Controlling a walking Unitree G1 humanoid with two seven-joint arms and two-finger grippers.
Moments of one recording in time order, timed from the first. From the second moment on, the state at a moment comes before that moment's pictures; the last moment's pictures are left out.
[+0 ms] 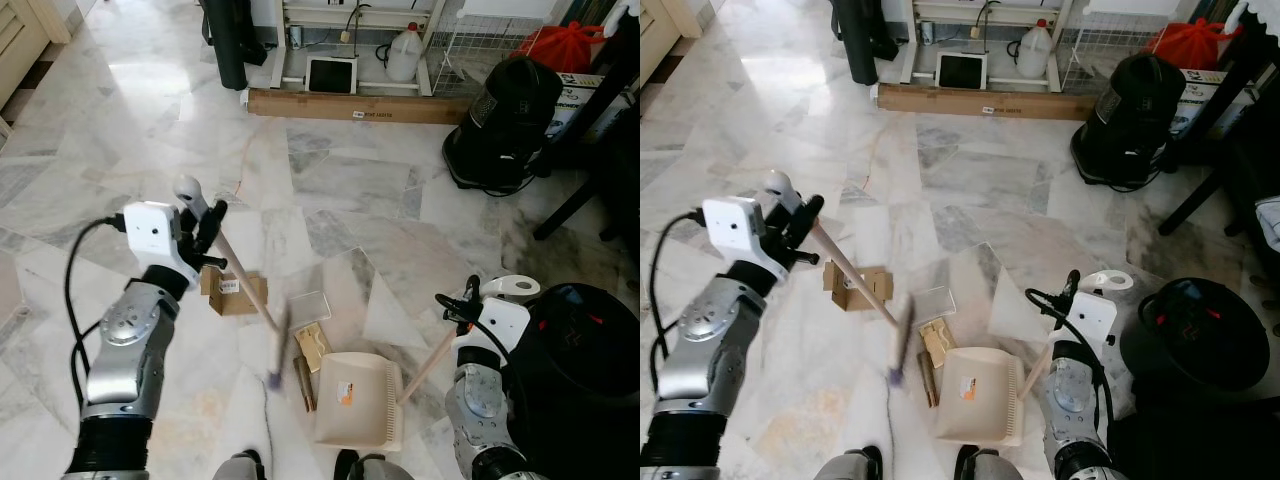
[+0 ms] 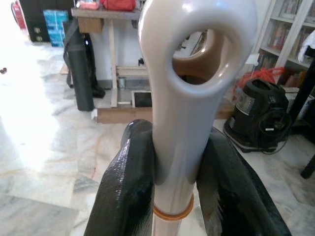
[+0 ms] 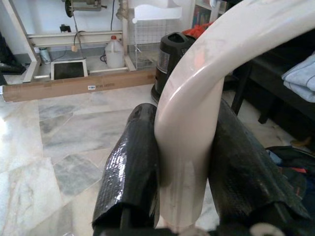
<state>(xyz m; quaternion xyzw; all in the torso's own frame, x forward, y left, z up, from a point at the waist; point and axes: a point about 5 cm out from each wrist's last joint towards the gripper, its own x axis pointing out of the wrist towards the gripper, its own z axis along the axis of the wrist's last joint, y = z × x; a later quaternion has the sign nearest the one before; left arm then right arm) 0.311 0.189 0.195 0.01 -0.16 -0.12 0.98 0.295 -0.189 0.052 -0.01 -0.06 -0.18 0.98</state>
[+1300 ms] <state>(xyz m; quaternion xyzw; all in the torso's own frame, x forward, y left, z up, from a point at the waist) 0.307 0.173 0.145 0.02 0.00 -0.18 0.98 0.293 -0.190 0.049 -0.01 -0.06 -0.17 0.98</state>
